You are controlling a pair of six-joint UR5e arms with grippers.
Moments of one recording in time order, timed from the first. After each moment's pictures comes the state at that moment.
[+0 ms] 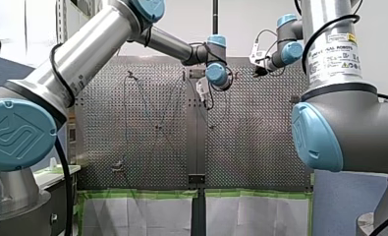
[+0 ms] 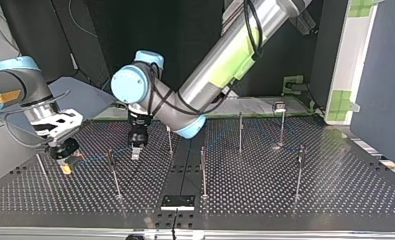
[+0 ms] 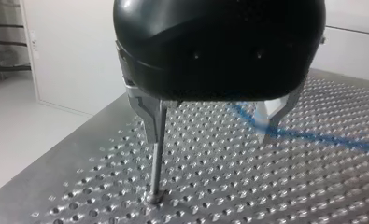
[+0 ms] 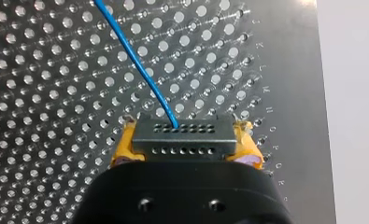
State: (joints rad) left arm -0.70 -2.22 -0.99 -3.06 -1.99 -1.89; right arm 1.75 -1.25 1.31 0.00 1.15 1.82
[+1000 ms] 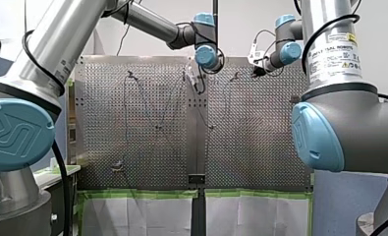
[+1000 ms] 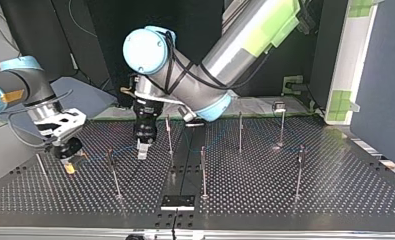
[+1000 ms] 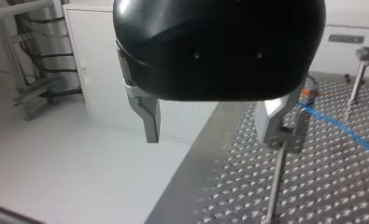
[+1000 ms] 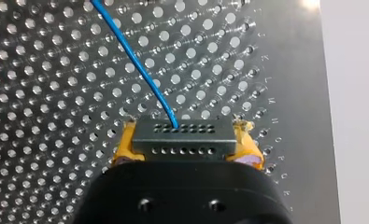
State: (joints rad) left arm -0.71 -1.98 -1.23 -2.89 -2.04 -1.84; right arm 1.76 -1.25 1.31 0.00 1.15 1.82
